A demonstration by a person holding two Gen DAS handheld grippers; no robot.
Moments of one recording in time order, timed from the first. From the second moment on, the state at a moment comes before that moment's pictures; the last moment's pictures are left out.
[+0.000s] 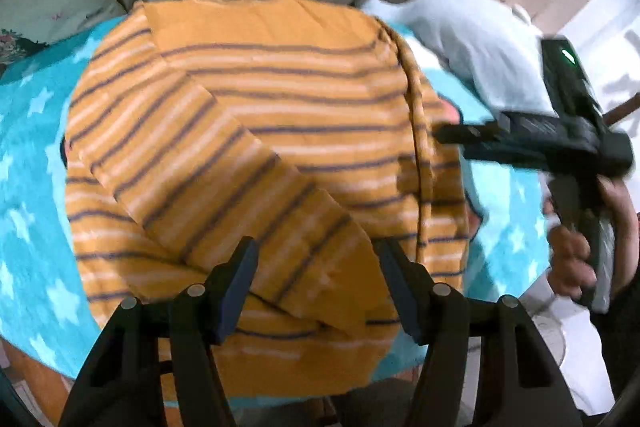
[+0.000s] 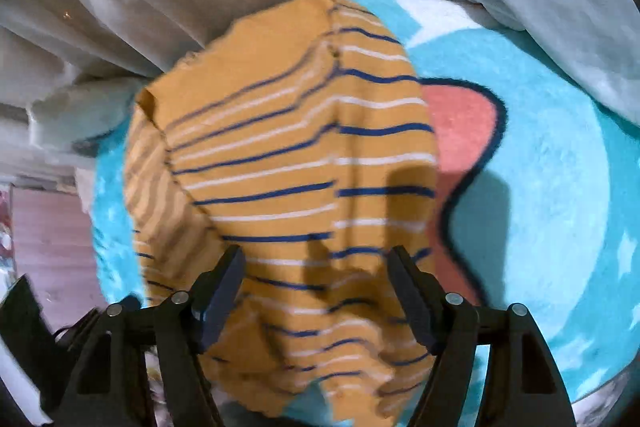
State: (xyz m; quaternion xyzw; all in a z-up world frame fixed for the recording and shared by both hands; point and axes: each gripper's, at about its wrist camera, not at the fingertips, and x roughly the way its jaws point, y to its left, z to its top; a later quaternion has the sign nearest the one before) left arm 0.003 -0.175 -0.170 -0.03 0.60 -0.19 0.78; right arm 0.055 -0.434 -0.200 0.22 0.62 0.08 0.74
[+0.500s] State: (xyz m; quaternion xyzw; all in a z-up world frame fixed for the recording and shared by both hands) left arm -0.028 -0.244 -0.193 -0.03 0.63 -0.25 0.74; right arm 0.091 -0.465 -0.224 0.23 0.65 0.10 0.72
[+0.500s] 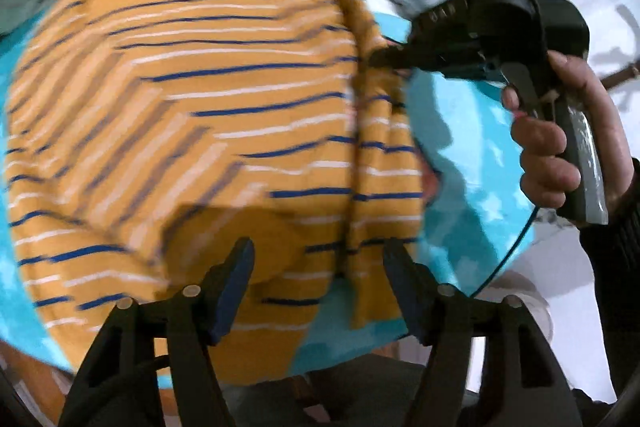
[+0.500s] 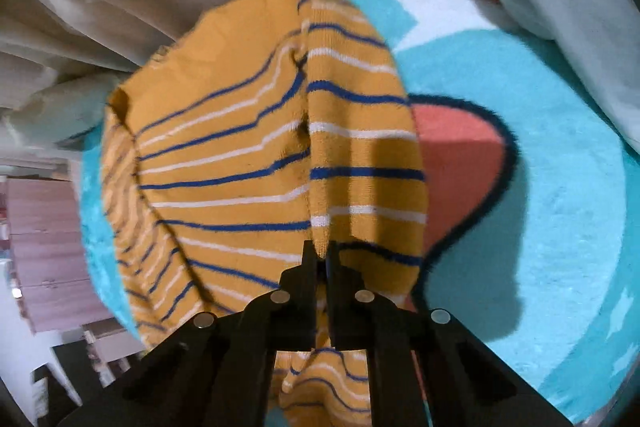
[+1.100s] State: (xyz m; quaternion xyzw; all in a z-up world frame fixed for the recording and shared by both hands) left arm -0.021 -0.312 -0.249 0.03 0.68 -0.30 0.67; right arm 0.092 -0.487 -0.223 0.23 0.65 0.13 0.71
